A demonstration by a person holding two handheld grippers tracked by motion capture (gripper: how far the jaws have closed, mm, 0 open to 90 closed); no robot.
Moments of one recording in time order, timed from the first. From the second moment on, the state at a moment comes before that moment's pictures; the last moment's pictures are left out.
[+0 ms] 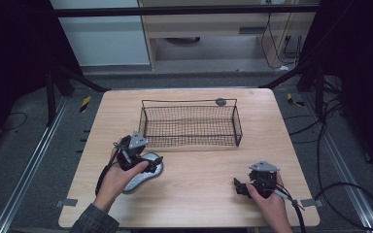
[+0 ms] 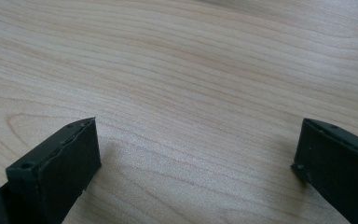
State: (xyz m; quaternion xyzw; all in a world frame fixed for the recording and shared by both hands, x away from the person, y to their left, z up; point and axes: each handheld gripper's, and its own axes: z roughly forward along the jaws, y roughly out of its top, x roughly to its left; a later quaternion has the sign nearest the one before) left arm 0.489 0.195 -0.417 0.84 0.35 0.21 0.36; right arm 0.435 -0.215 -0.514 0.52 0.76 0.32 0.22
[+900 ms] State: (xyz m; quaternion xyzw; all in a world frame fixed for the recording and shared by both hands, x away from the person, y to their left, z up) left arm 0.481 0.224 -0.407 0.89 0.34 0.19 0.24; right arm 0.444 -0.216 -0.514 0.51 0.76 0.33 0.22
